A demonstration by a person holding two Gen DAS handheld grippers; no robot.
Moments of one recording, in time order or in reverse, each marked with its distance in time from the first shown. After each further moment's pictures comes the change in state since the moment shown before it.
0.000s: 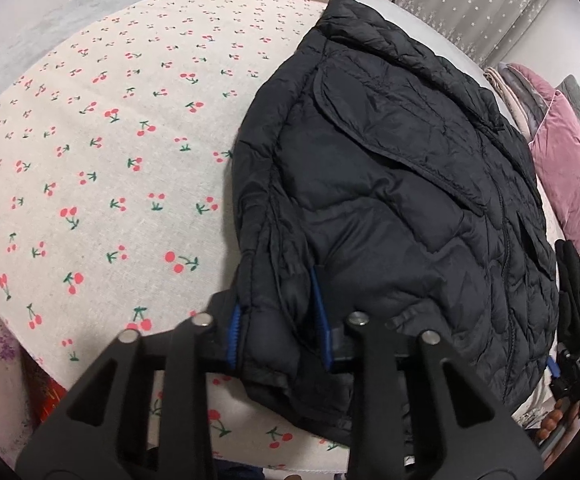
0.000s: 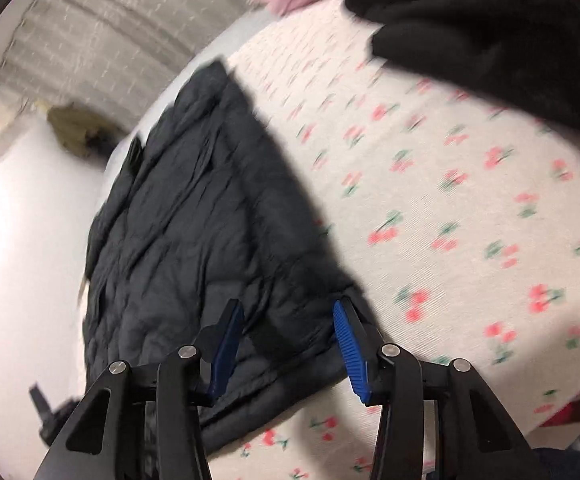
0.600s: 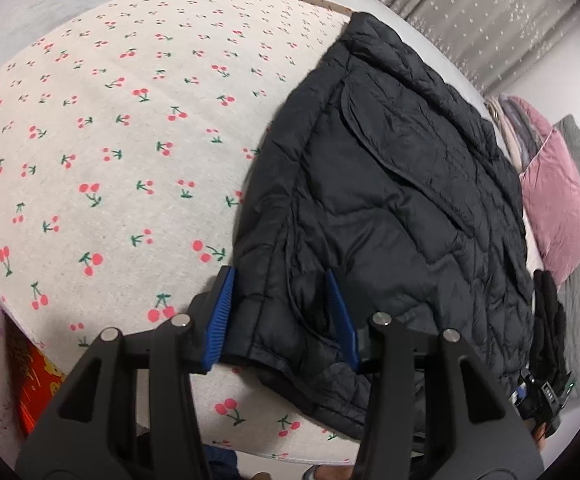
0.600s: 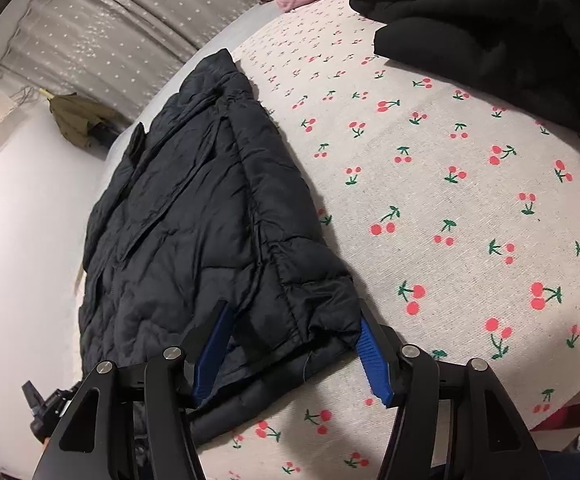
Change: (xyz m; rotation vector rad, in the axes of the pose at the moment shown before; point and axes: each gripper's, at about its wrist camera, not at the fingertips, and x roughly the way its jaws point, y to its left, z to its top) left arm -0.006 0.023 0.000 -0.103 0.000 -0.074; right arm 0.017 0.002 -0.009 -0.051 0.090 0.041
